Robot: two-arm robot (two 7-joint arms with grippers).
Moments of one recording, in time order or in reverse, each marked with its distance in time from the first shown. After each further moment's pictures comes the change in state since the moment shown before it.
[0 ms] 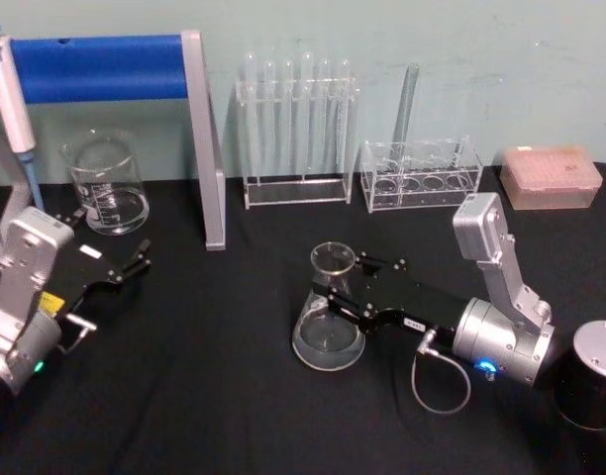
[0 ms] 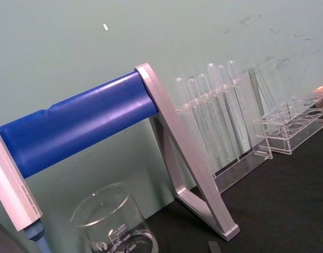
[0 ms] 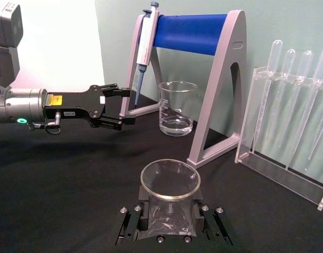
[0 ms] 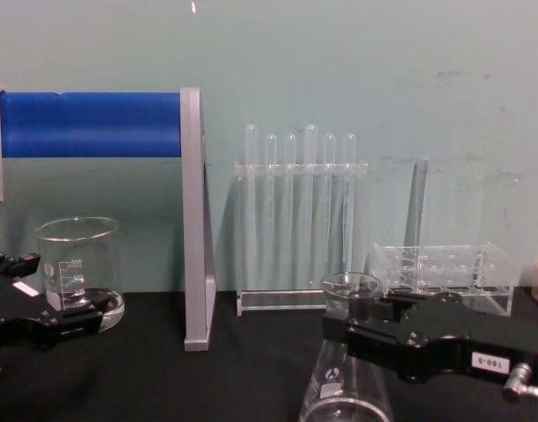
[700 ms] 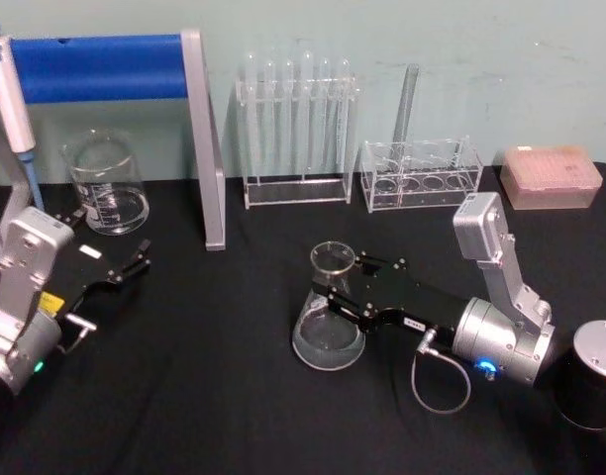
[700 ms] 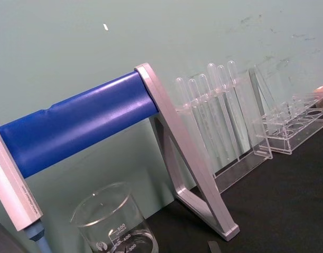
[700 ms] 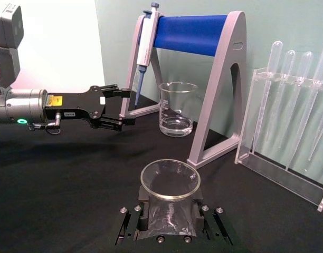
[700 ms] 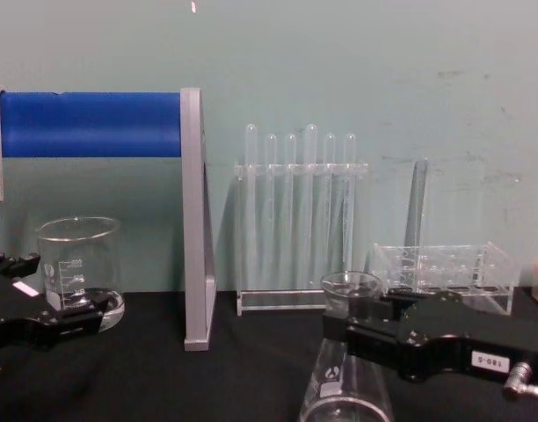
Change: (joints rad) left arm 0.000 0.000 0.000 0.000 0.000 0.000 0.000; right arm 0.000 0.000 0.001 0.000 0.000 -0.002 0.001
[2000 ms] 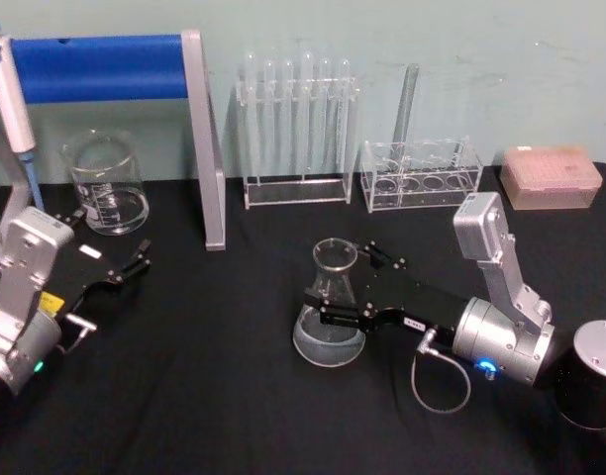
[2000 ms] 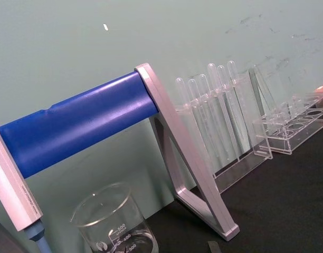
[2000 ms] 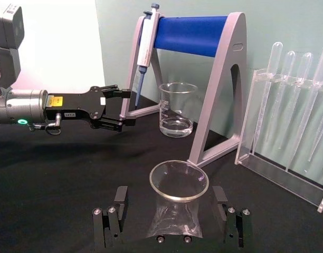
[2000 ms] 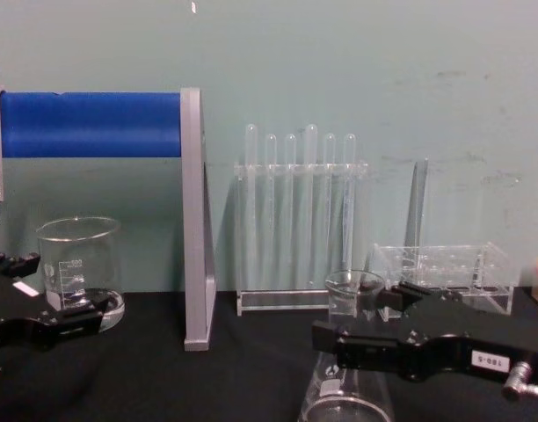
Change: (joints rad) left arm 0.000 0.000 0.000 0.000 0.000 0.000 0.000; right arm 0.000 0.000 0.000 0.000 0.000 -0.002 0.001
